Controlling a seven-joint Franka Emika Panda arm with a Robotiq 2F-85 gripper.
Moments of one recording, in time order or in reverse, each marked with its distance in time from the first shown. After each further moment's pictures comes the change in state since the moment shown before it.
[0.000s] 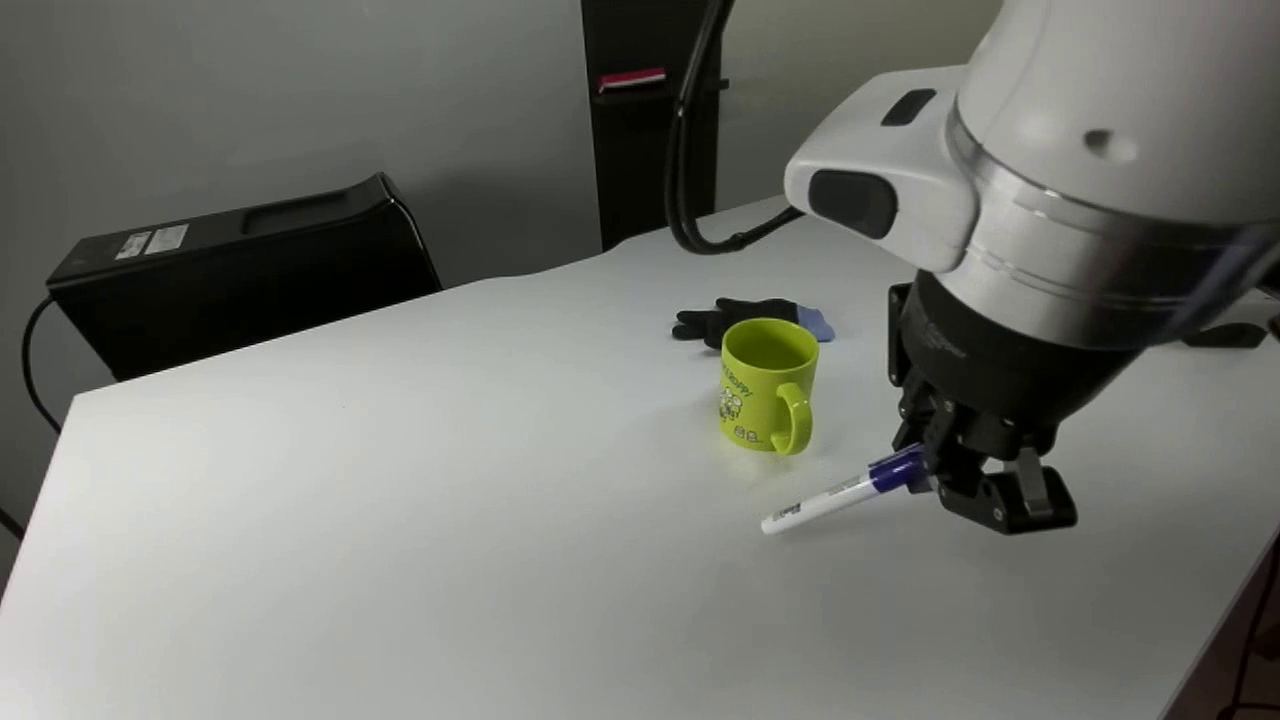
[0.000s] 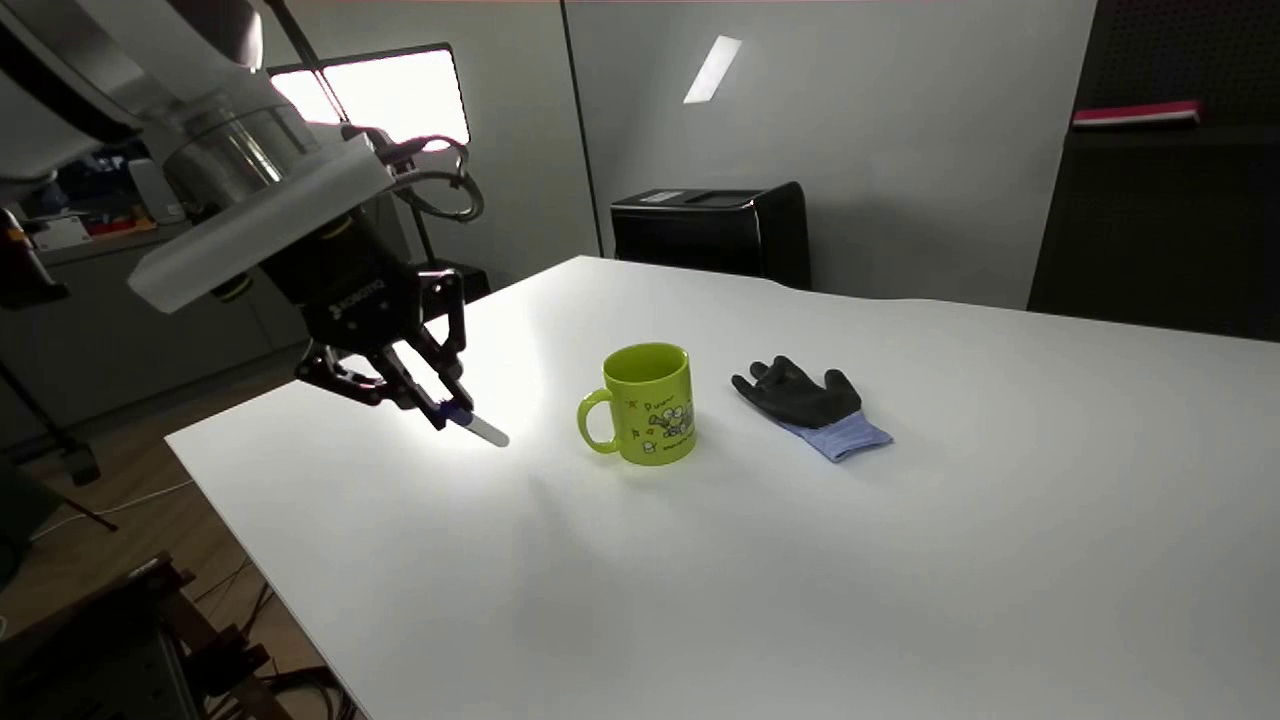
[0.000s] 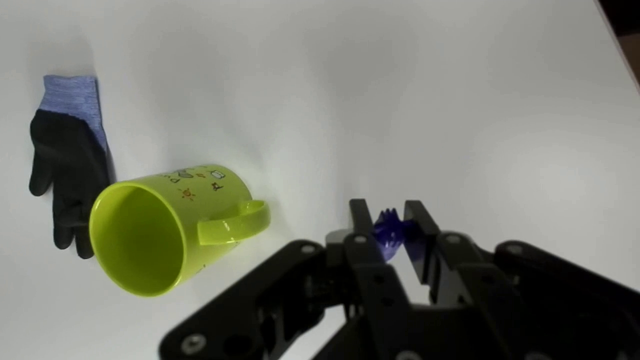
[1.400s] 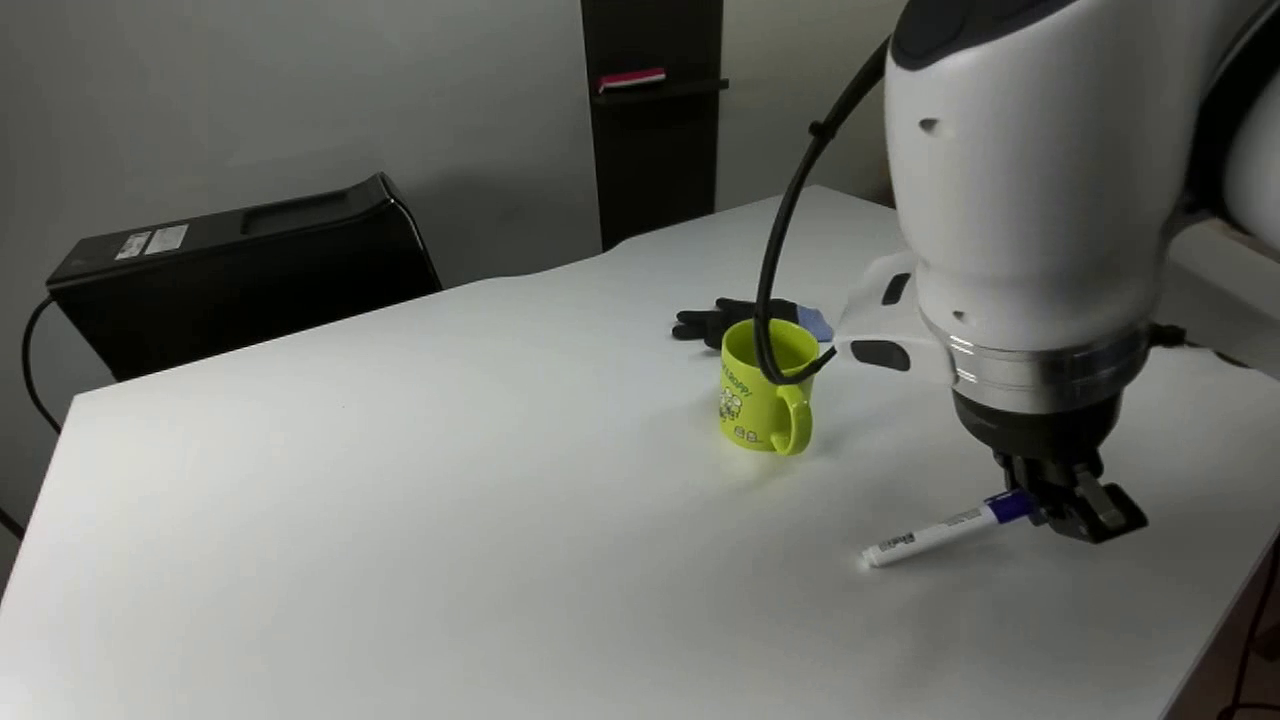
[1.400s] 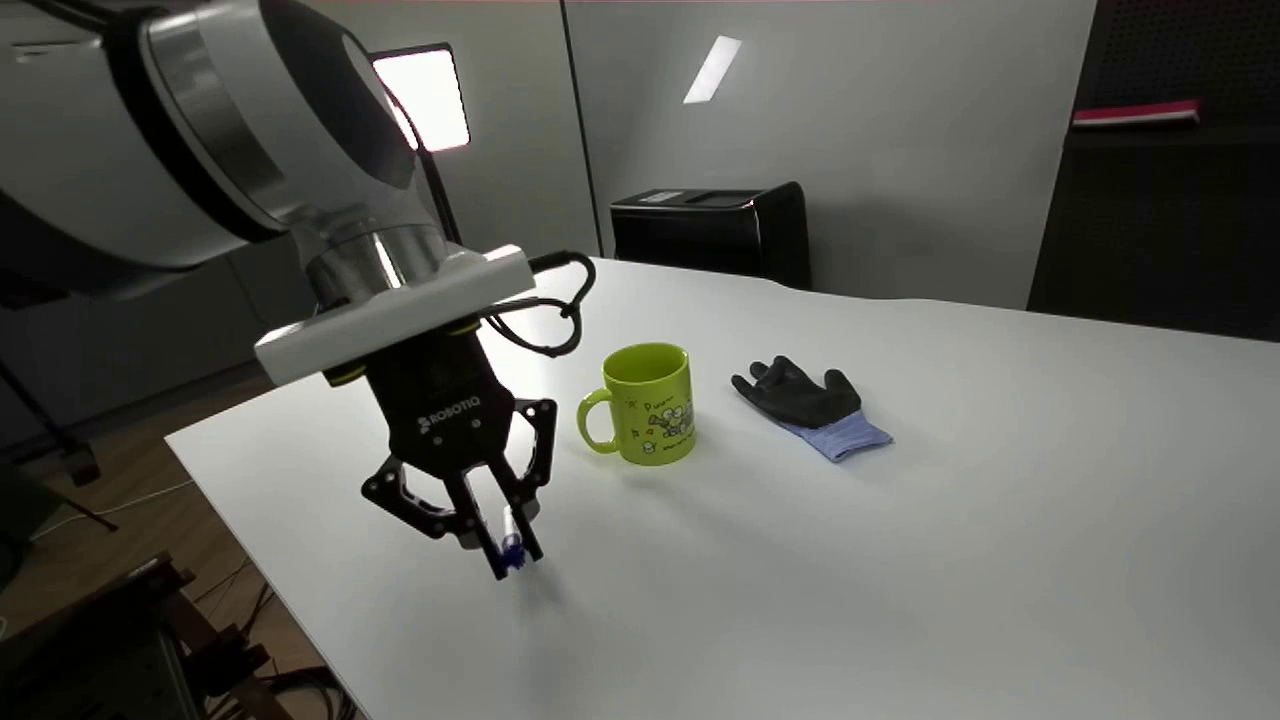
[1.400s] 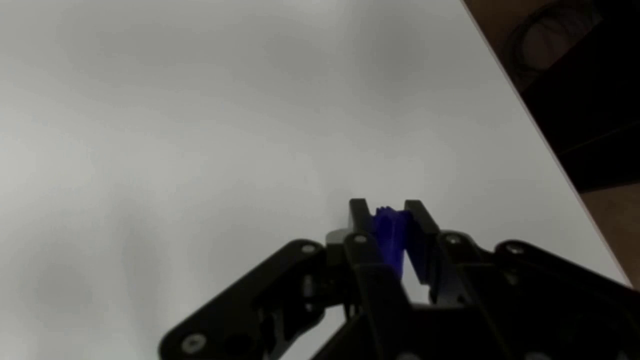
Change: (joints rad) arm -0.063 0.247 -0.089 0.102 0.045 -0.212 -0.262
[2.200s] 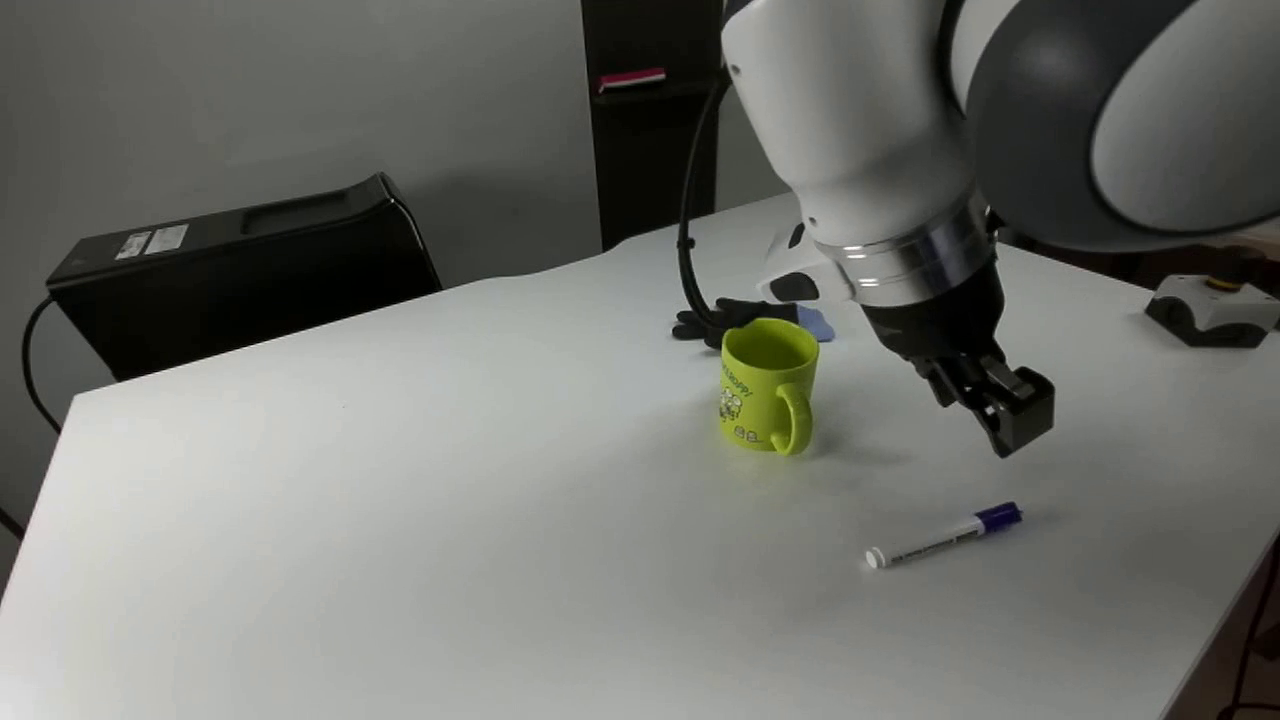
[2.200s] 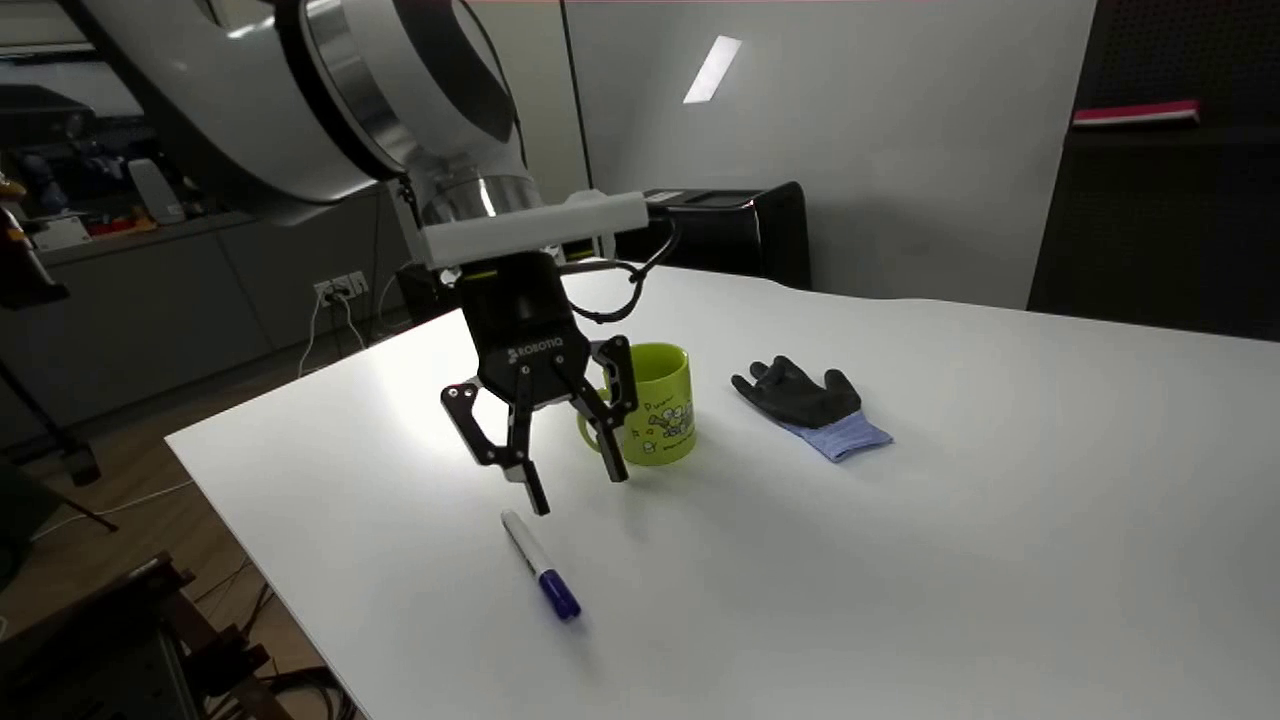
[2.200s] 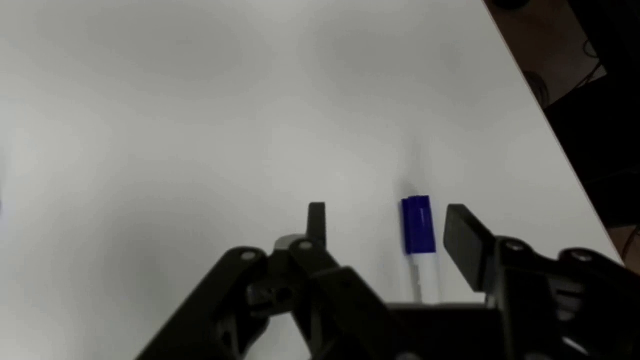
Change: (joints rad) arm -0.017 0.093 0.002 0.248 0.175 -0.236 -0.360
